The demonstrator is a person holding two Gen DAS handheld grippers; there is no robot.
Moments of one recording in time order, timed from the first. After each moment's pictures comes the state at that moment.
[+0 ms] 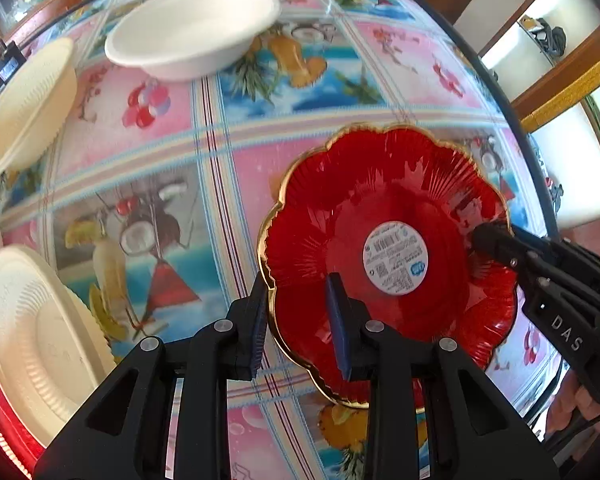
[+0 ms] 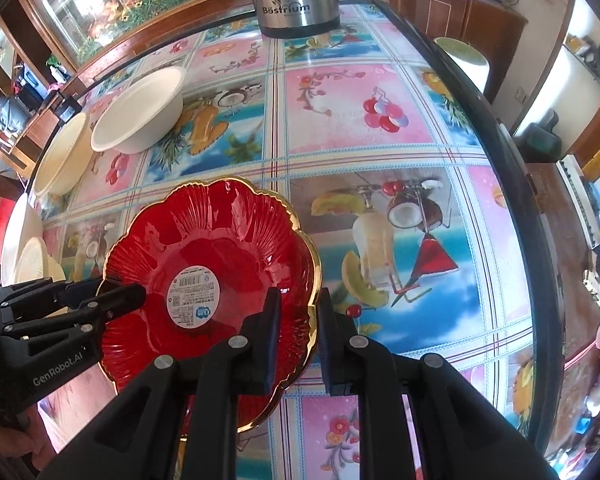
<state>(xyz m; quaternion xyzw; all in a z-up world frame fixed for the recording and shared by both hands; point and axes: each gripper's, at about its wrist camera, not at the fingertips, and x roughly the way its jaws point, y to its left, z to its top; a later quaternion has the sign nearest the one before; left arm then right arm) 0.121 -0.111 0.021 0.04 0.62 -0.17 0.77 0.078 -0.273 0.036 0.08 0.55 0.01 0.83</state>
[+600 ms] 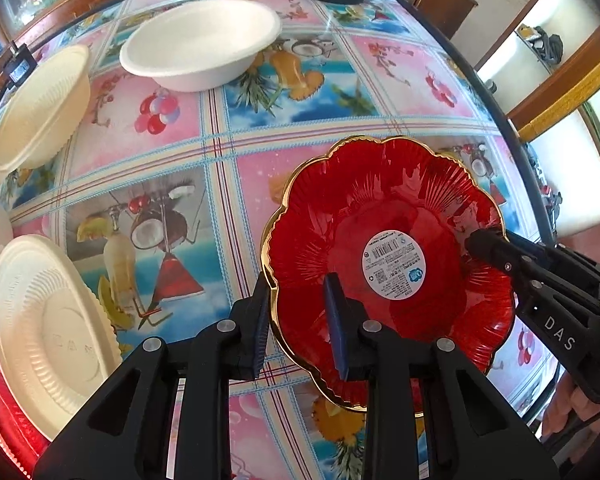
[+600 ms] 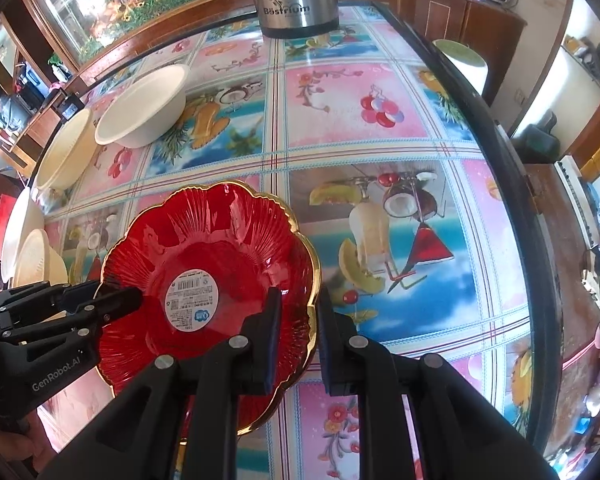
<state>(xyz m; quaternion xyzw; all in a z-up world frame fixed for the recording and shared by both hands) 0.110 -0.108 0.037 0.04 0.60 -0.16 0.78 0.071 -0.274 0.039 0.08 0.55 0.01 0.83</state>
